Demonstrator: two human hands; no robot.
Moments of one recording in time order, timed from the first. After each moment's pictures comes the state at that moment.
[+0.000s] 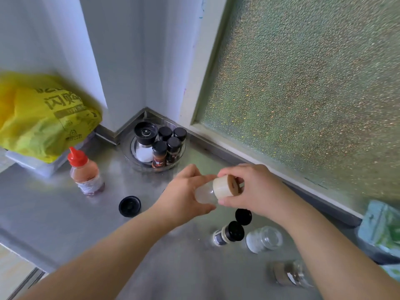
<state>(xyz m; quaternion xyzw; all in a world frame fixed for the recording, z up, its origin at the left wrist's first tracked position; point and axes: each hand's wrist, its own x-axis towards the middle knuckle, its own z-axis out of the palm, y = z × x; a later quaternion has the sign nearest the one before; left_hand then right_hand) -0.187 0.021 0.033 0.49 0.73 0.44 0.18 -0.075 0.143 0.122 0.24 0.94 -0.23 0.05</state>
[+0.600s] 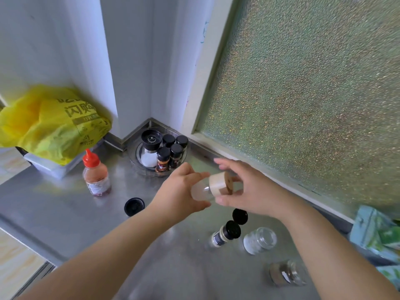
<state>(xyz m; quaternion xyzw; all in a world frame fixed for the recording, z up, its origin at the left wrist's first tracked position) -0.180 -0.001 0.061 0.47 0.76 0.42 0.12 -0.062 0.126 0.143 0.24 0.92 -0.31 0.08</state>
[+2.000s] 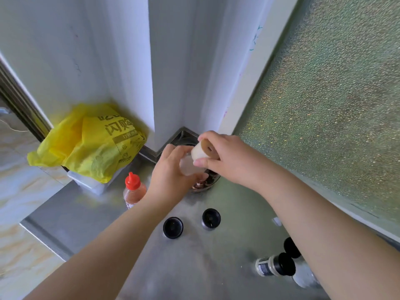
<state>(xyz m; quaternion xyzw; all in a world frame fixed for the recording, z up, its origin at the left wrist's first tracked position) -0.302 -0.029 0.071 0.31 0.81 0.48 0.07 -0.234 0.094 0.145 0.12 0.97 -0.20 0.00</state>
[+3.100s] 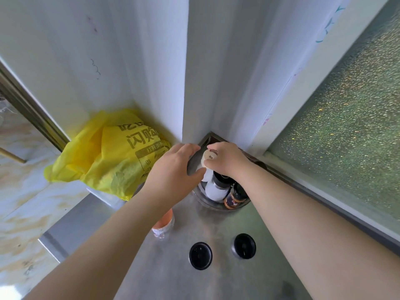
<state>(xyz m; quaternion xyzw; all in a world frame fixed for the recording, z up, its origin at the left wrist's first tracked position) -0.391 -0.038 0.061 0.36 0.87 0.34 0.06 -0.372 0.123 0.026 0.25 0.93 -0.25 0.08</state>
